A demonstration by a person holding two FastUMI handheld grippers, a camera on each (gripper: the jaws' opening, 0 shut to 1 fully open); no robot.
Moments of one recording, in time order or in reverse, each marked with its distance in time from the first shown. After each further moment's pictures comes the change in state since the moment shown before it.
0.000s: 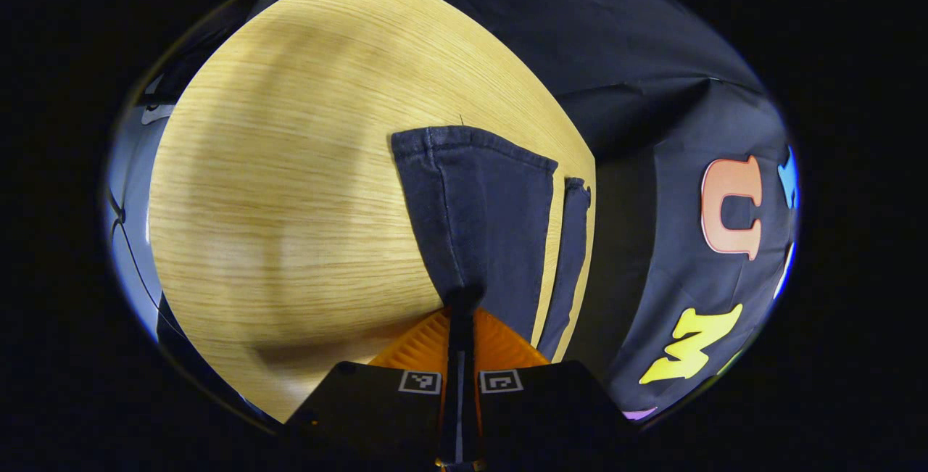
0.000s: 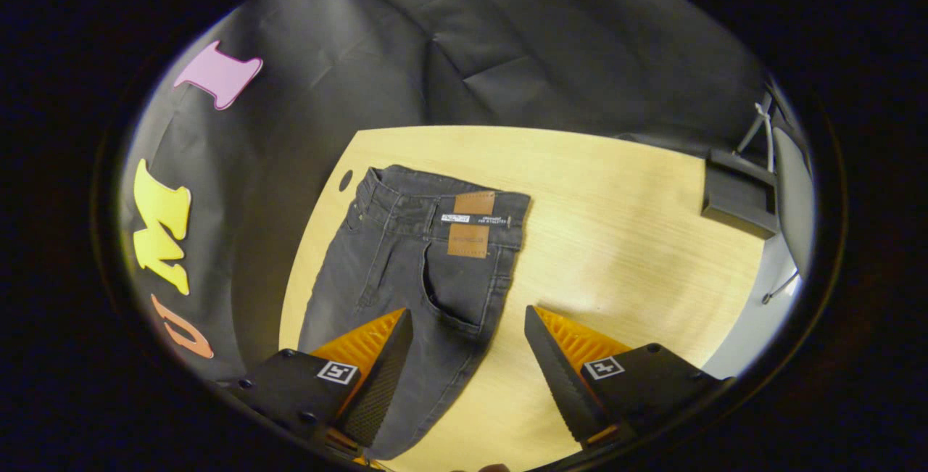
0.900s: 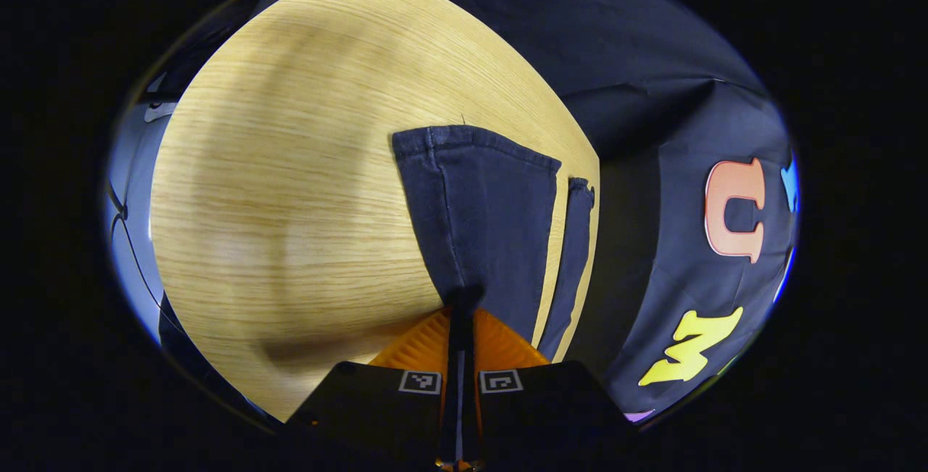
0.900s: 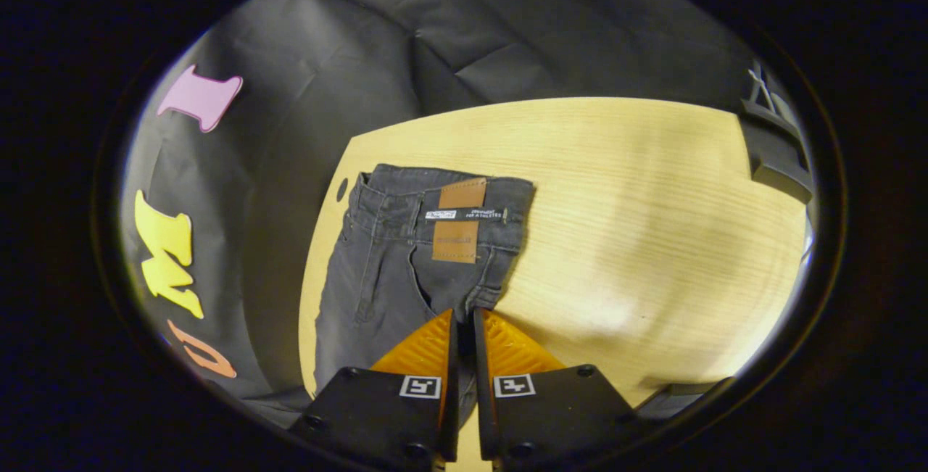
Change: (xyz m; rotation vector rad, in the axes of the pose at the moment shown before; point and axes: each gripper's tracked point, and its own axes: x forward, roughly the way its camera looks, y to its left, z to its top) left arm 0.002 -0.003 -0.001 -0.006 0.011 0.014; right arm 0.038 -0.004 0.007 0.099 -0.009 0.068
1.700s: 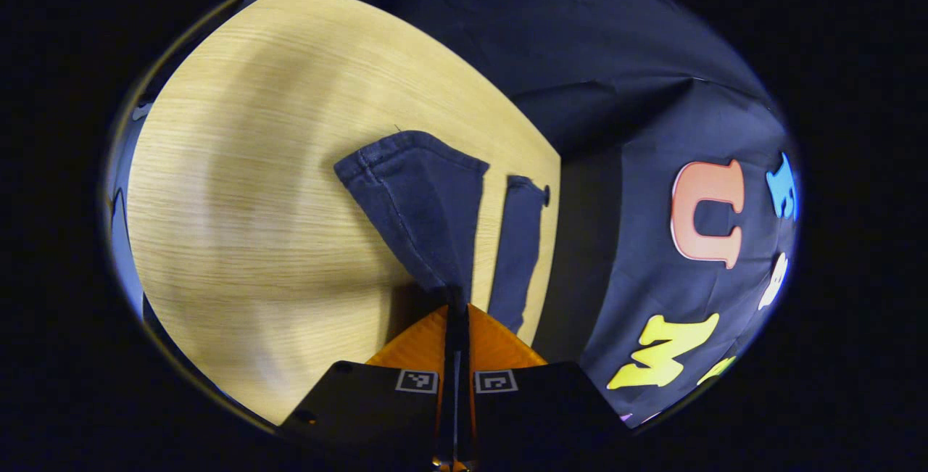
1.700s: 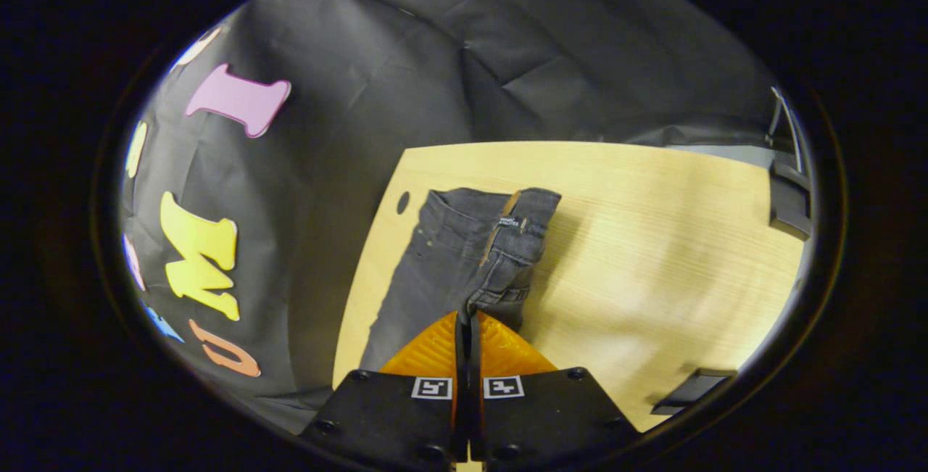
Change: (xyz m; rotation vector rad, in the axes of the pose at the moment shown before) left arm -0.006 -0.105 -0.001 -0.001 0.024 -0.143; right arm -0.040 0.104 0.023 -0.051 -0.020 0.179
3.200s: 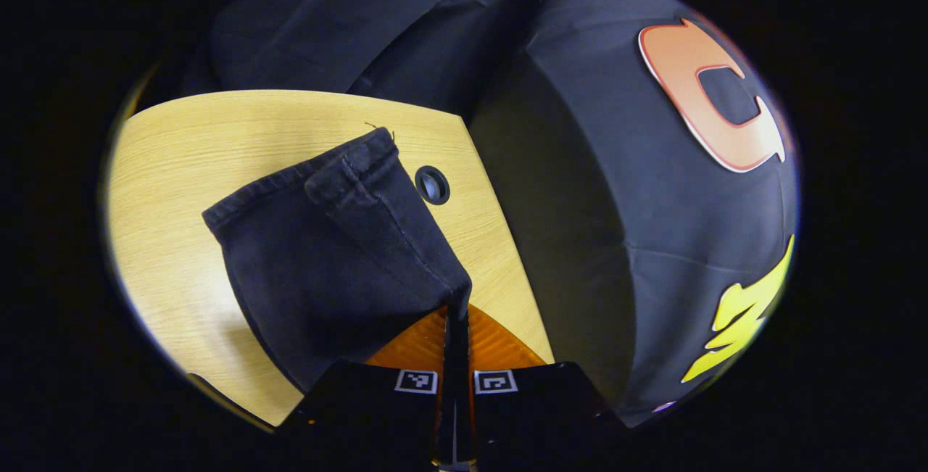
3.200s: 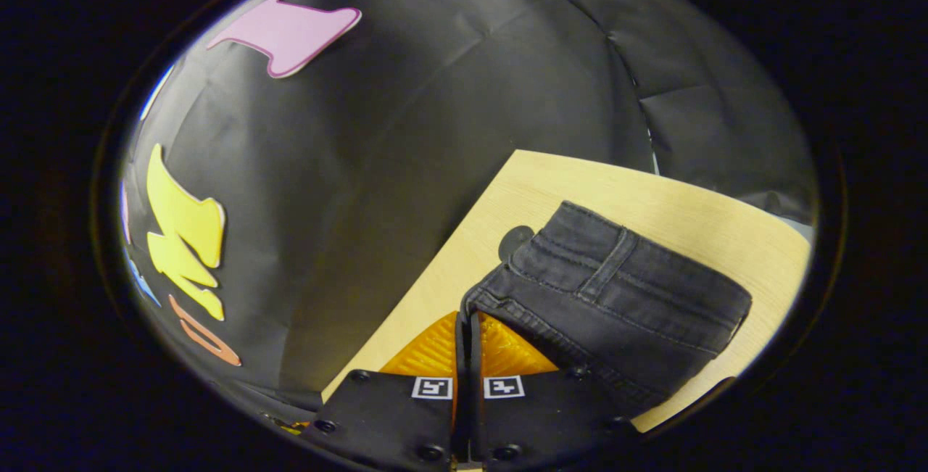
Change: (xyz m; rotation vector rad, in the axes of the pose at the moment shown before) left arm 0.247 -0.137 -0.005 0.456 -0.047 0.086; right arm 0.220 0.142 0.049 -0.227 -0.002 0.135
